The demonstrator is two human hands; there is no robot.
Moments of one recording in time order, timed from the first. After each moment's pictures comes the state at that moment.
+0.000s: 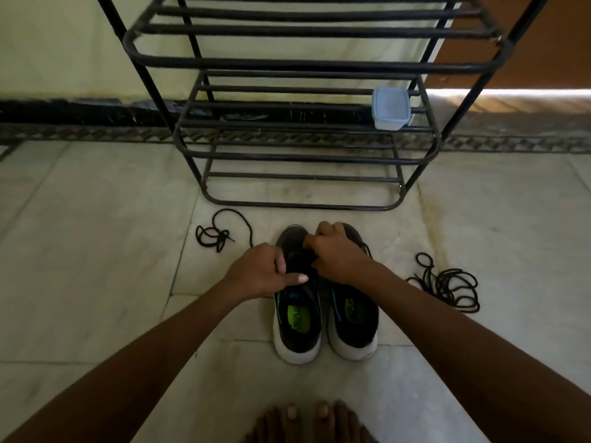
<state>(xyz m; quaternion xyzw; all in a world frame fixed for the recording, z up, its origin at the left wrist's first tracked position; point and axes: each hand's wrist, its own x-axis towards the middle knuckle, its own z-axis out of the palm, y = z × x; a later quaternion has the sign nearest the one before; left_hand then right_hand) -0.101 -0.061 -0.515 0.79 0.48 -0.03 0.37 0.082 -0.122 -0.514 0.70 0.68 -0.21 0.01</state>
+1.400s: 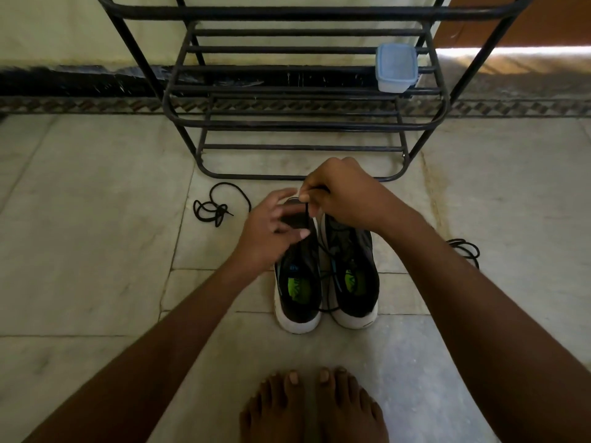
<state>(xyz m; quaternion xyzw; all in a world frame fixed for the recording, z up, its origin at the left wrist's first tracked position) -0.093 -0.088 -0.483 0.66 0.43 0.21 0.58 0.089 -0.117 -0.420 0.66 0.68 -0.26 -0.20</state>
